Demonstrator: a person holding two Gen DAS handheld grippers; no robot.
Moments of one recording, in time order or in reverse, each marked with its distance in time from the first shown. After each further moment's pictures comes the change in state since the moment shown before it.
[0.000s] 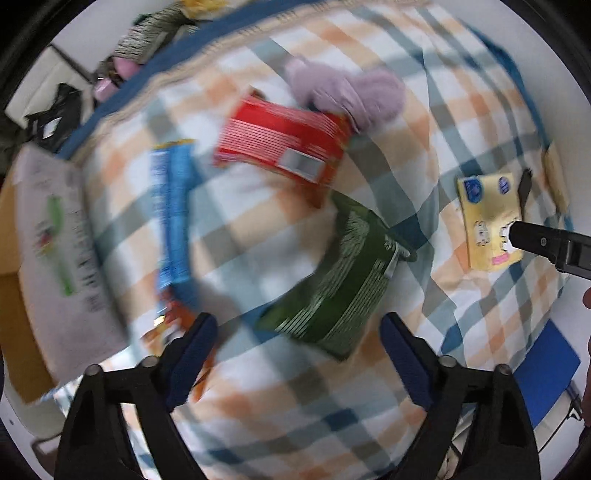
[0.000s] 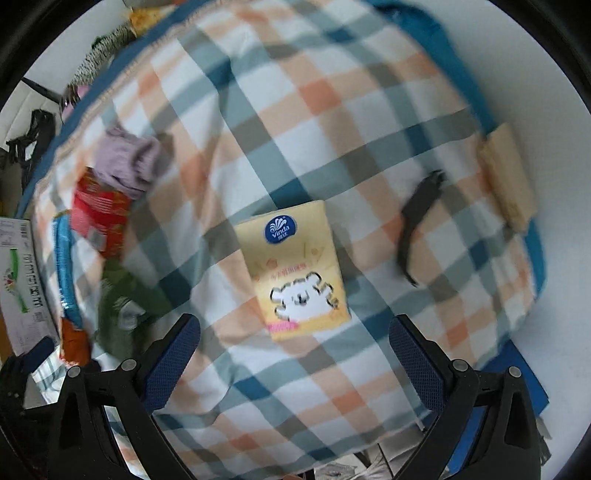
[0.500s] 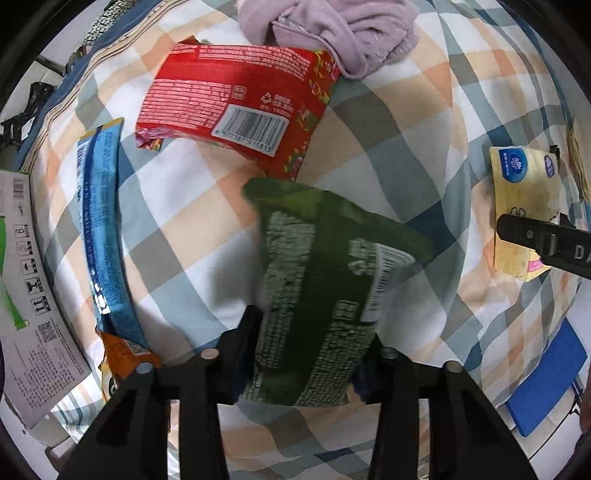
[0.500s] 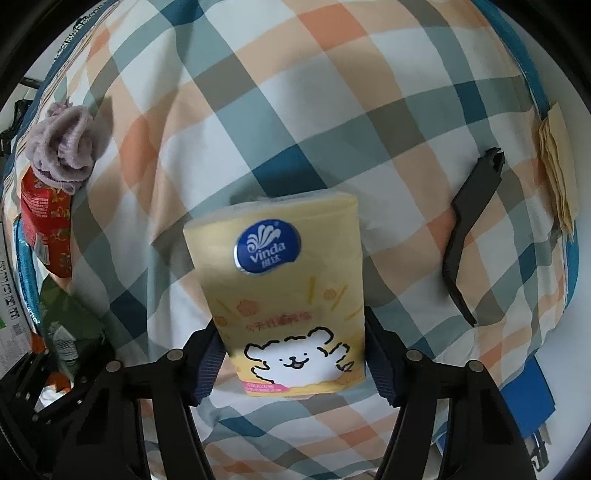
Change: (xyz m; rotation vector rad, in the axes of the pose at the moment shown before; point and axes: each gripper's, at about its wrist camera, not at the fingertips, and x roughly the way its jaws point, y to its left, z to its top) left arm 0.057 -0.017 0.008 0.023 0.099 0.002; right arm 0.079 -0.002 0.009 0.002 0.097 0.006
